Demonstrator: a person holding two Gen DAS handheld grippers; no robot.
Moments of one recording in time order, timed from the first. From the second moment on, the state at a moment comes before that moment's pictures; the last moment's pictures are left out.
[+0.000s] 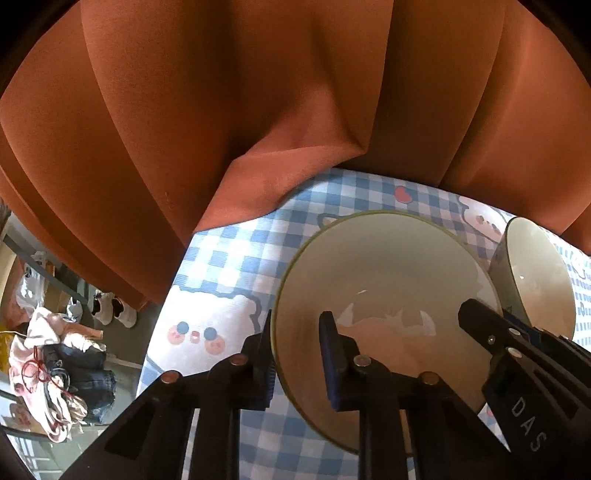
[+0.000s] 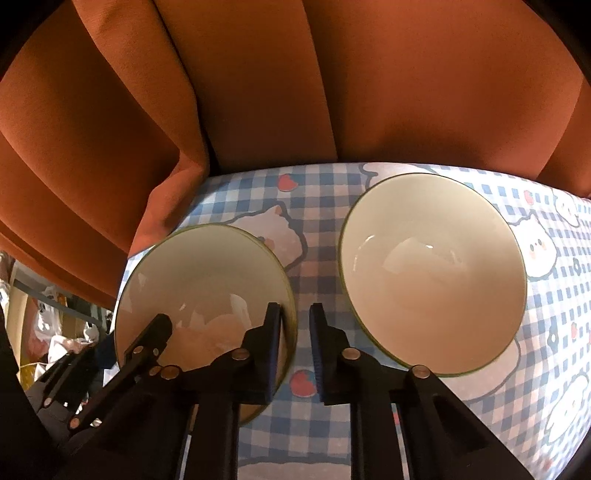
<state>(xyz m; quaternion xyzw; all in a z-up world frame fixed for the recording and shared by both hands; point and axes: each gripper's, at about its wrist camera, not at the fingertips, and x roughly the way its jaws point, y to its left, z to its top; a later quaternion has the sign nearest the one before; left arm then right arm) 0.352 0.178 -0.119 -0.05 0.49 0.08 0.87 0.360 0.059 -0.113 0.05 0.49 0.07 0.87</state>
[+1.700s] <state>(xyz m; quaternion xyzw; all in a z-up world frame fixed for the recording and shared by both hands) 0.215 0.120 -0.049 -0.03 0.45 0.00 0.89 0.204 0.006 -0.037 0.04 0.46 0.00 0.89</state>
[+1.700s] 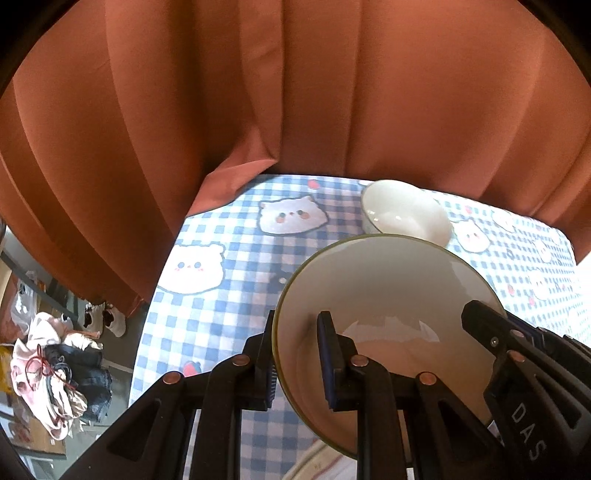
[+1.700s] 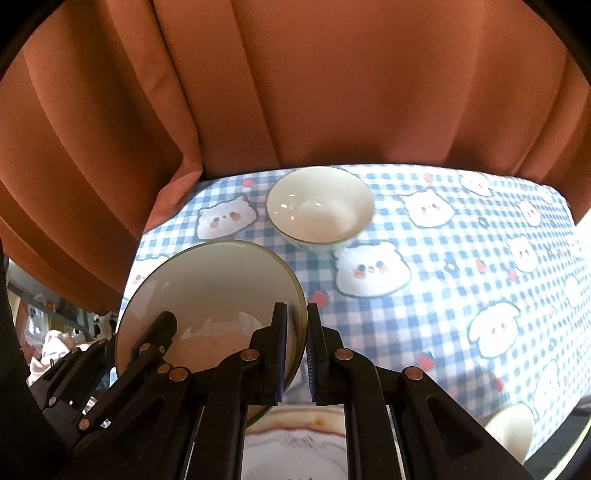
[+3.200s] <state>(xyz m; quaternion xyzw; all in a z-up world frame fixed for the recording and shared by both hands) 0.119 -0.078 -0.037 -0.02 0.44 -0.04 0.90 0.085 -0.192 -0.019 0.06 0.45 -0.03 0.89</state>
